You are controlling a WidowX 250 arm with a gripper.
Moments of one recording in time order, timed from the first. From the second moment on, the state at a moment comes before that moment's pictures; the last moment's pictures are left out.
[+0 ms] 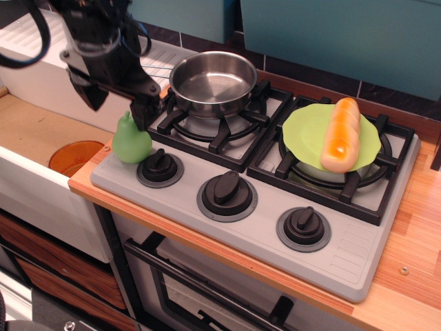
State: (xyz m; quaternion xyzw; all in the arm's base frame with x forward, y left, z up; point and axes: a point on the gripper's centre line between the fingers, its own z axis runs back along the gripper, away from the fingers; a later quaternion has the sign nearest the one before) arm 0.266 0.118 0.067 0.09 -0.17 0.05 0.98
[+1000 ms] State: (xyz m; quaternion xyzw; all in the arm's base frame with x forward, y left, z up) arm 0.264 0.104 0.034 0.07 -0.20 0.07 0.97
